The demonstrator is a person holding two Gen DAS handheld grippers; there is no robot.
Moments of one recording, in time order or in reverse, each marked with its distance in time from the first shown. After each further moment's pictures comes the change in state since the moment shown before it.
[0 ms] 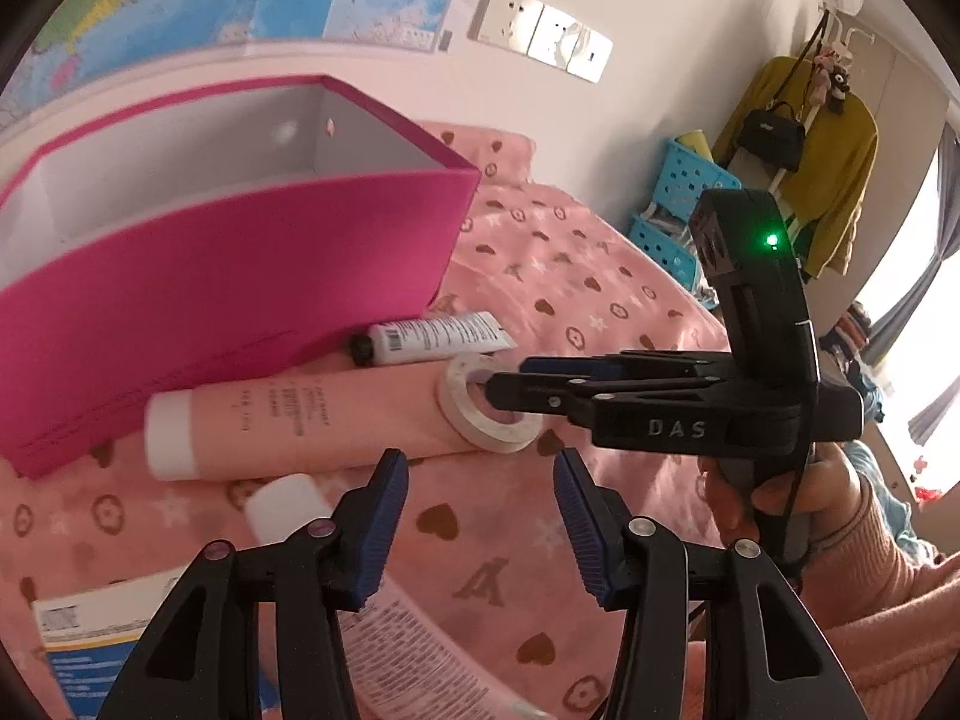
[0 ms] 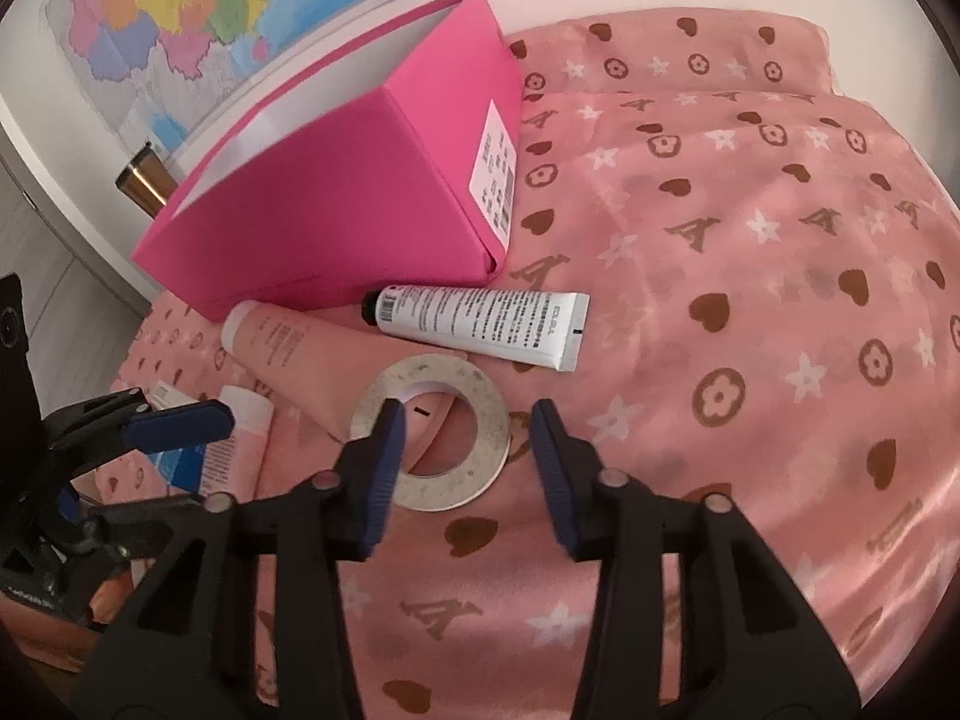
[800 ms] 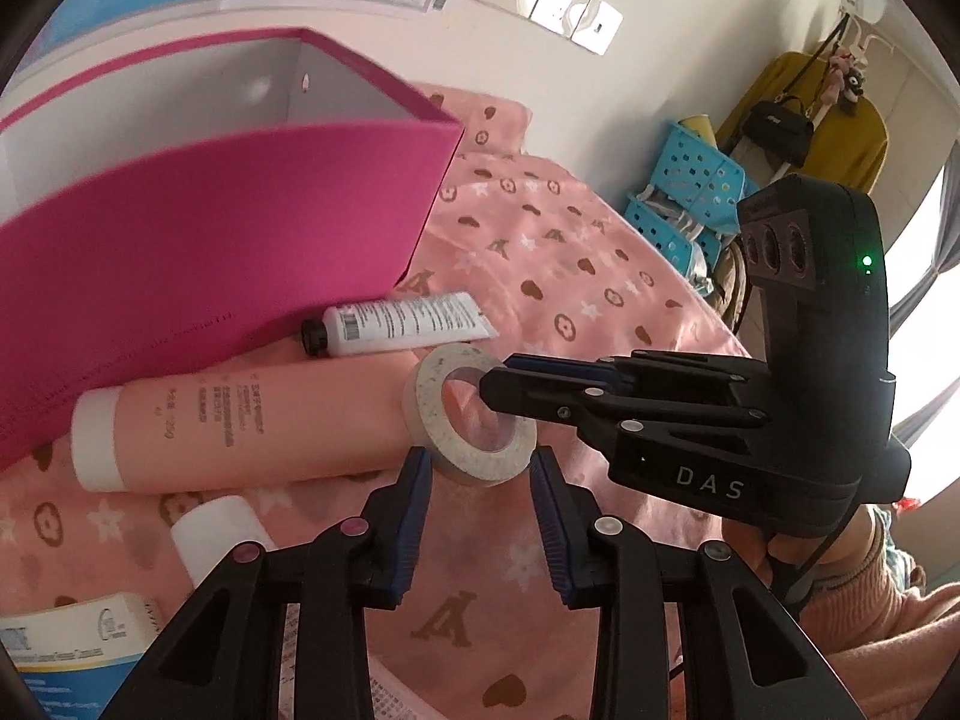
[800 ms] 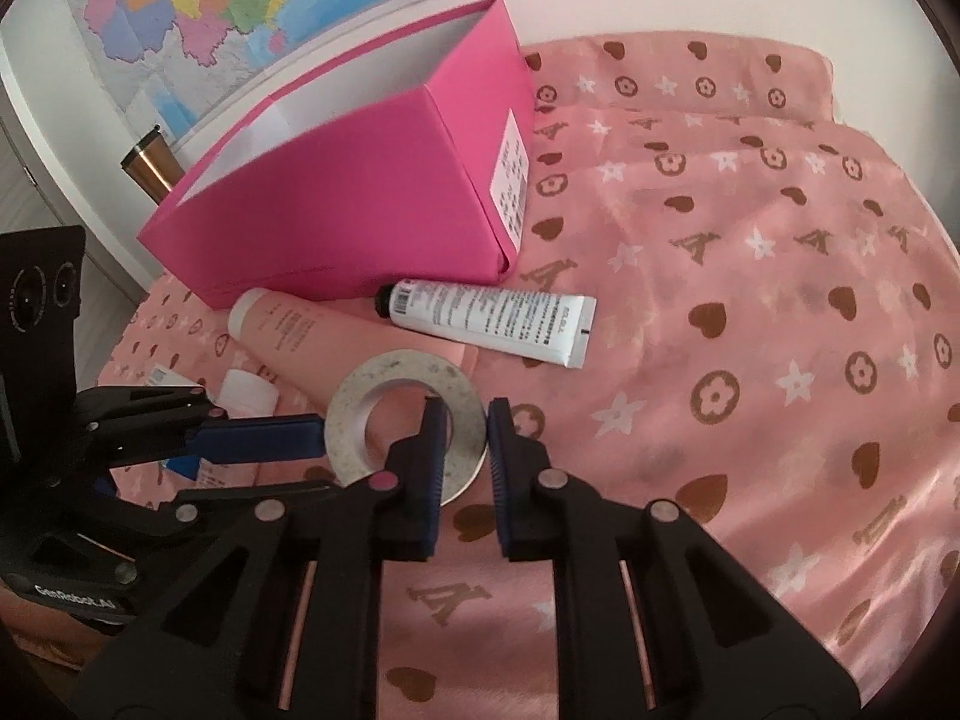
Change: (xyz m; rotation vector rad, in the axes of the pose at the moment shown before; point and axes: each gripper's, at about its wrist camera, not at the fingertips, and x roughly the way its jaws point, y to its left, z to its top) left arm 0.024 -0.003 0.010 -0.035 0.059 -0.045; right arm -0.011 0.010 -0.005 -0.055 -0.032 -0.027
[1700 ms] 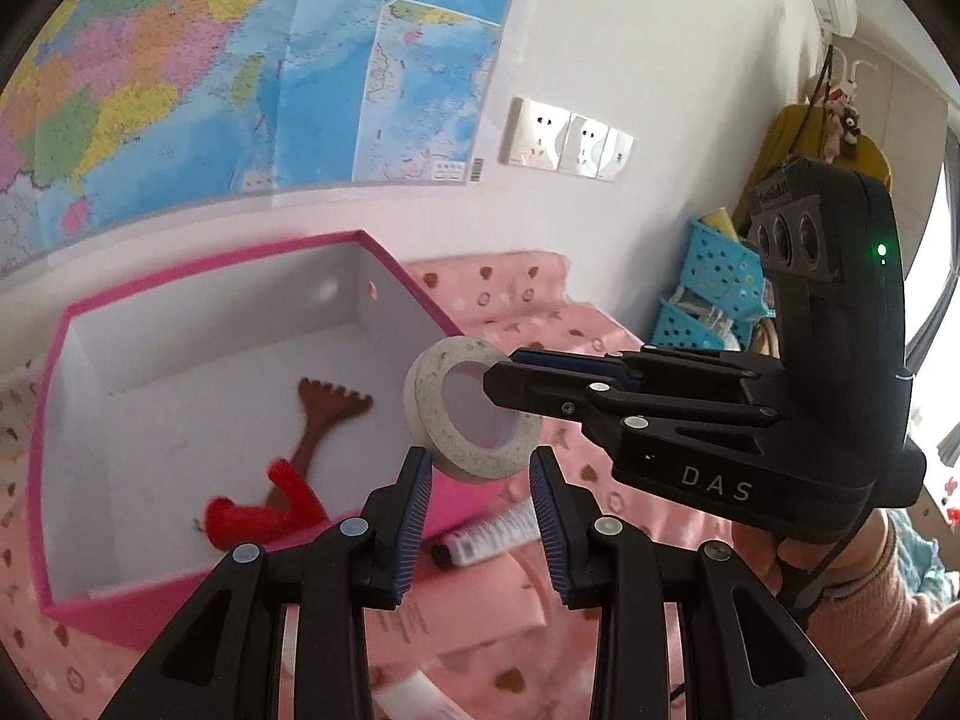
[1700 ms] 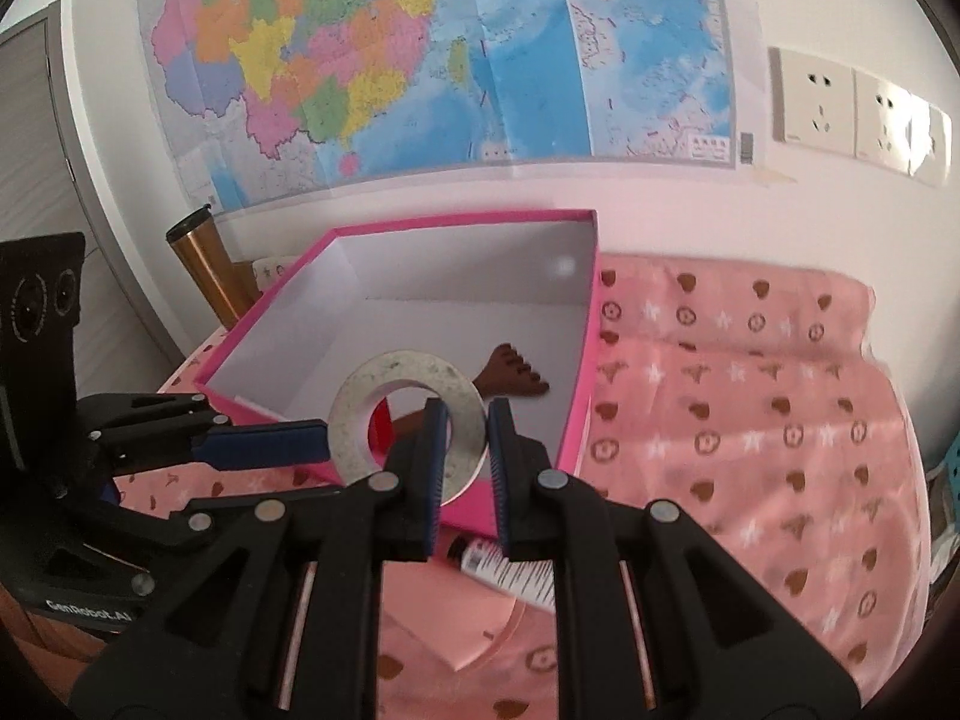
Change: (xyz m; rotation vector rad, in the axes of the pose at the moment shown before) left arm -0.071 0.019 0.085 0.082 -0.213 0.130; right arm -0.031 0.052 0.109 -0.176 -0.198 0.006
